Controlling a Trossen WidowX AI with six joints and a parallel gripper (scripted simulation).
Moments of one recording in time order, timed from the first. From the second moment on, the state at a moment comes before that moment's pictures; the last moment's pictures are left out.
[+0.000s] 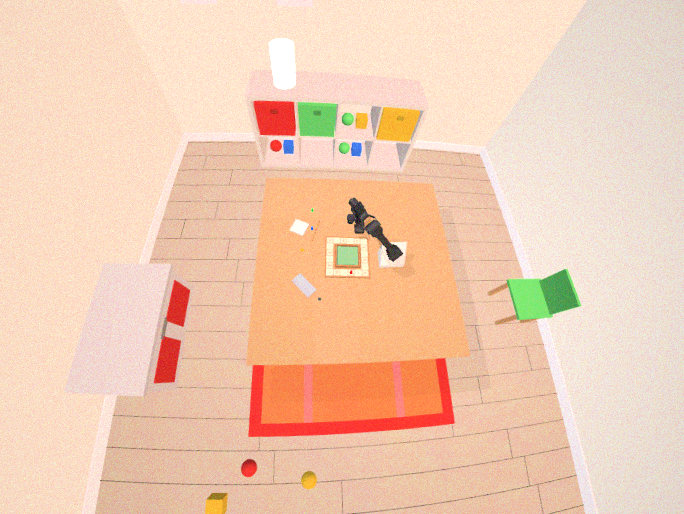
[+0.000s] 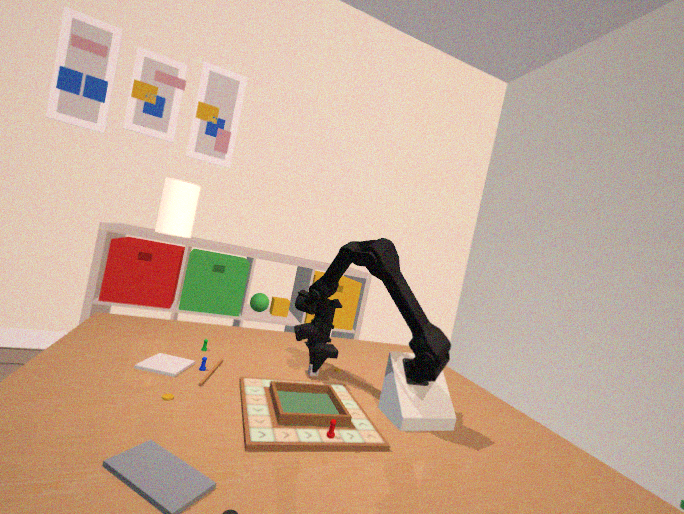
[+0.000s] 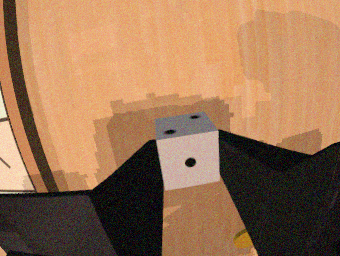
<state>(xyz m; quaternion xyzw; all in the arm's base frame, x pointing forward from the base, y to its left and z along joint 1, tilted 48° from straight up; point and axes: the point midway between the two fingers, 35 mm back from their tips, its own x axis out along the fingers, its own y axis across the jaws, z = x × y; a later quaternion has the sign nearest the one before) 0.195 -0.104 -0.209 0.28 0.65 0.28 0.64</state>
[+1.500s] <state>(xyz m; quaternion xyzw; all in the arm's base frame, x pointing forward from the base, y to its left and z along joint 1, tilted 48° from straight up) 0.244 -0.139 -0.077 0.44 0.71 0.06 0.54</state>
